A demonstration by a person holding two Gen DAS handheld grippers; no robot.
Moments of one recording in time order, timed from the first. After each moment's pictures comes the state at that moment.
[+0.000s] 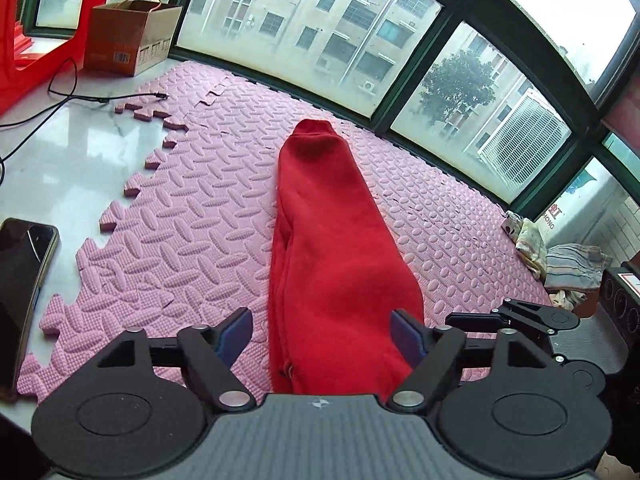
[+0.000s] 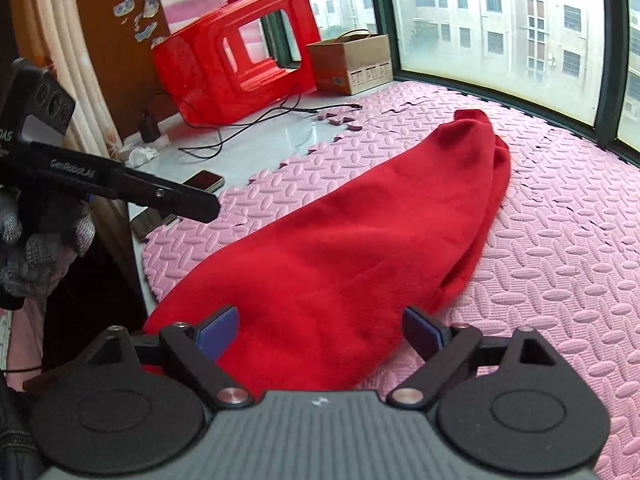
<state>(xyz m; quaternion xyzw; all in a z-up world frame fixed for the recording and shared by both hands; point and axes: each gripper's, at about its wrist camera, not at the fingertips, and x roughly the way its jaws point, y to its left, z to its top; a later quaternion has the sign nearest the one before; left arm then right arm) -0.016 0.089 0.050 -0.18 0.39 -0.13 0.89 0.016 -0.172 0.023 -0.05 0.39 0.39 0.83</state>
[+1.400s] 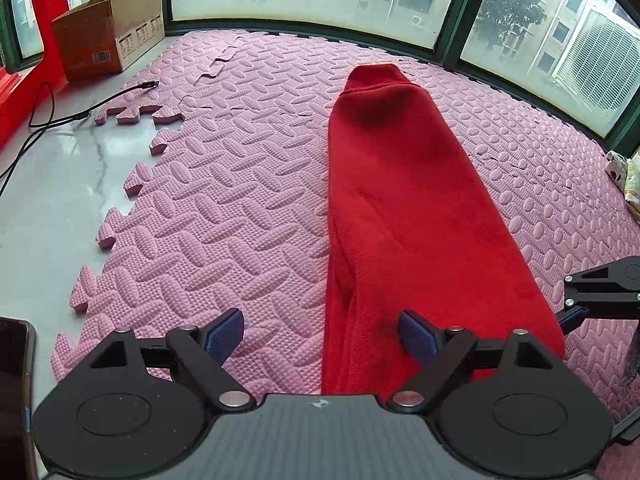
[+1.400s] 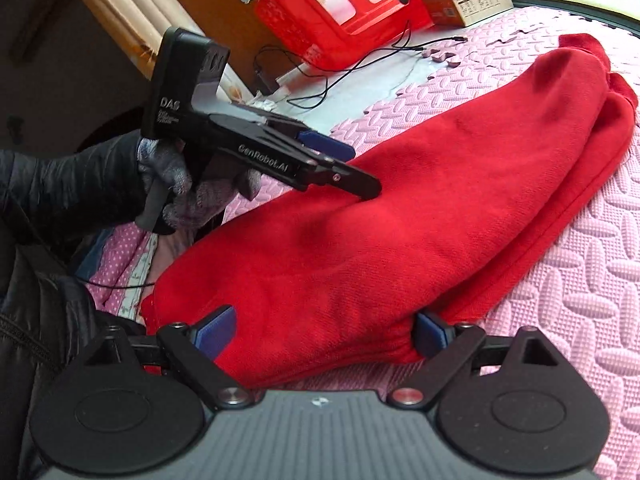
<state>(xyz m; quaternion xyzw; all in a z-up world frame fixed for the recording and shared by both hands) 0.109 0.047 -0.006 -0.05 0.49 -0.05 0.87 0.134 -0.201 -0.021 -0.03 0.47 0.62 0.63</state>
